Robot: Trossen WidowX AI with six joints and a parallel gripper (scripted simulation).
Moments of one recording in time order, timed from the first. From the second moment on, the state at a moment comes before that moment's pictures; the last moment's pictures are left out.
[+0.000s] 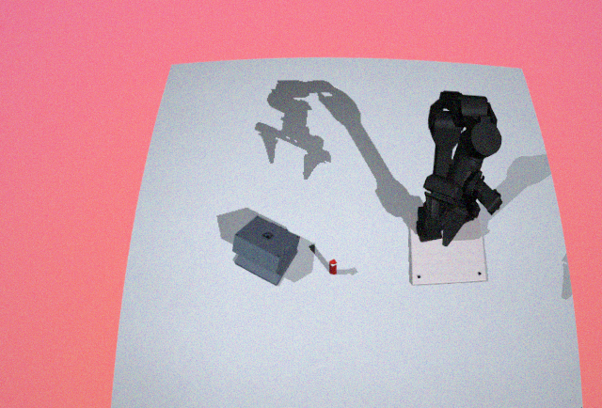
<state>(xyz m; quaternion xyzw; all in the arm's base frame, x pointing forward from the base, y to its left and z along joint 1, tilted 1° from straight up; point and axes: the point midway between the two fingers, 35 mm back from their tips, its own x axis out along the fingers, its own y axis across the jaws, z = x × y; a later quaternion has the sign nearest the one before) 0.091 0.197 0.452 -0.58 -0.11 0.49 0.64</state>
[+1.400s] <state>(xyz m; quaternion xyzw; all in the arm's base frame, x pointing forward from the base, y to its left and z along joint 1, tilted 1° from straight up) 0.214 0.206 0.315 -0.49 0.27 0.40 0.73</state>
